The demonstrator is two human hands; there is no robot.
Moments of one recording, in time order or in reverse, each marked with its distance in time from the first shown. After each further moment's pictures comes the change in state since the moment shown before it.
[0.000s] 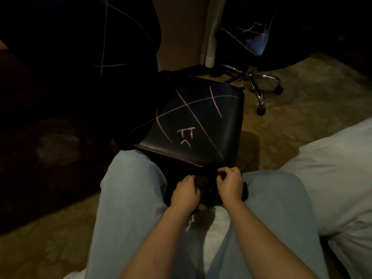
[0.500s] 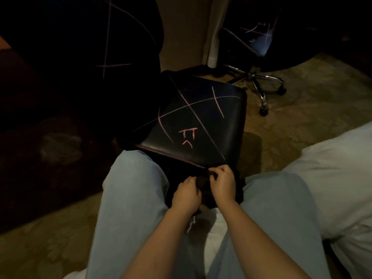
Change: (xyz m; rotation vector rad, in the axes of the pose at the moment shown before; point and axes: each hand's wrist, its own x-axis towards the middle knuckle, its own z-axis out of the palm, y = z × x) left_hand 0.000 0.000 0.002 0.012 0.014 0.006; right_hand -0.004 -0.014 0.014 -0.003 -0.032 -0.144
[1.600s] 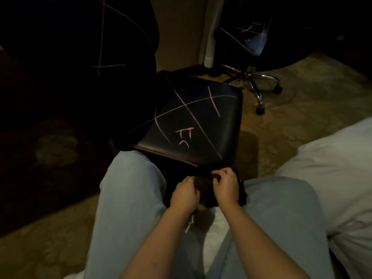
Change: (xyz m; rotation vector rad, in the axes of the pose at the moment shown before) left_hand -0.001 0.004 0.001 -0.010 0.003 0.016; right_hand -0.005 0.016 -0.010 -0.023 0.018 0.053
